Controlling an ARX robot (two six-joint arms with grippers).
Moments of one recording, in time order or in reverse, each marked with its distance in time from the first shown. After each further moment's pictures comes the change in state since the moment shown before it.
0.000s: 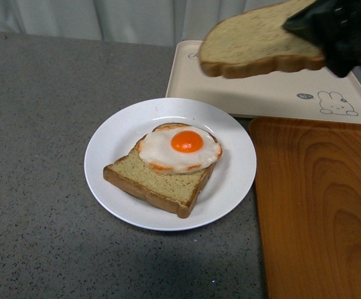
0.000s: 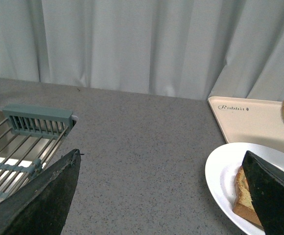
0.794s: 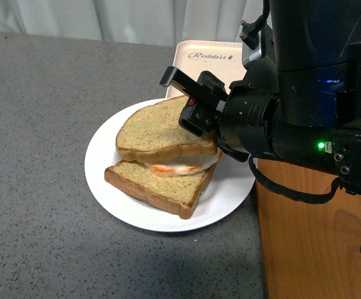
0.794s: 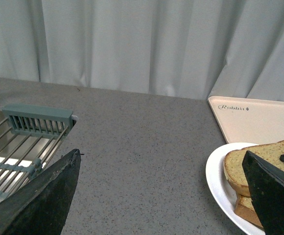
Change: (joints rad) left arm 0.000 0.000 0.000 0.000 0.000 0.000; right arm 0.212 0.293 0.059 0.044 0.021 -0.003
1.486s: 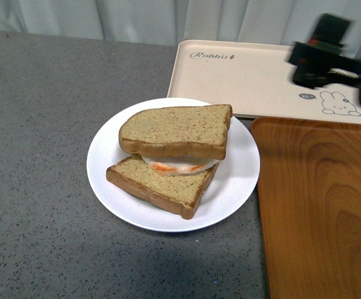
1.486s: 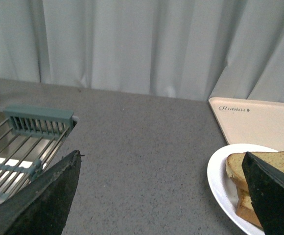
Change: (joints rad) left arm 0.000 0.000 0.000 0.000 0.000 0.000; right arm -0.220 -0.218 -0.290 0.437 0.386 -0.549
